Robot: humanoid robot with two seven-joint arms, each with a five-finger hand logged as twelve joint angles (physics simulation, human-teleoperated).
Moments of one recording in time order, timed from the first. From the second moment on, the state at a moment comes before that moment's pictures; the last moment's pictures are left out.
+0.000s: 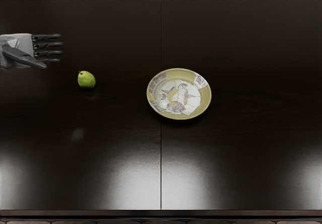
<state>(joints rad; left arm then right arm) -1.16 0.89 -0.13 -0.93 -0.25 -0.61 0.31 -0.07 0.00 0.01 0.26 -0.11 0.16 0.08</state>
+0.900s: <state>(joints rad) -1.21 0.61 -0.04 -0.93 0.53 0.06 0.26 -0.07 0.00 0.00 0.24 -0.11 0.15 0.08</state>
